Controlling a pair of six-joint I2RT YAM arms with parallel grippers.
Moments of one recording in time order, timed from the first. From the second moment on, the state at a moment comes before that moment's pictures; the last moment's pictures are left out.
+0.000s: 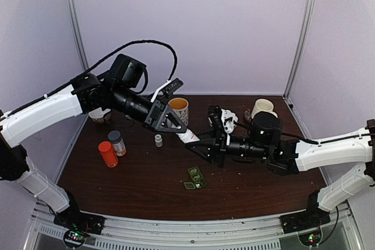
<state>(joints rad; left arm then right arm) -0.88 1.47 1.46 -0.66 0.72 -0.44 1.06 1.34 0.74 0.61 -0.29 0.13</state>
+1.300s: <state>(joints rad) -0.82 1.35 1.49 -0.69 0.62 -0.42 1.06 1.37 0.74 0.75 -0.25 0.14</state>
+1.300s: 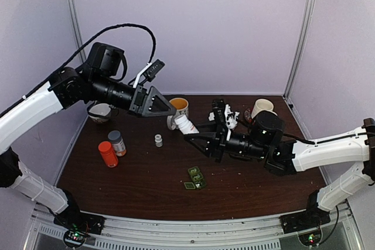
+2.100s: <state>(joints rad) -0.82 1.46 1.50 -0.71 0.72 -0.43 1.06 1.37 0.75 0.65 -0.27 0.08</state>
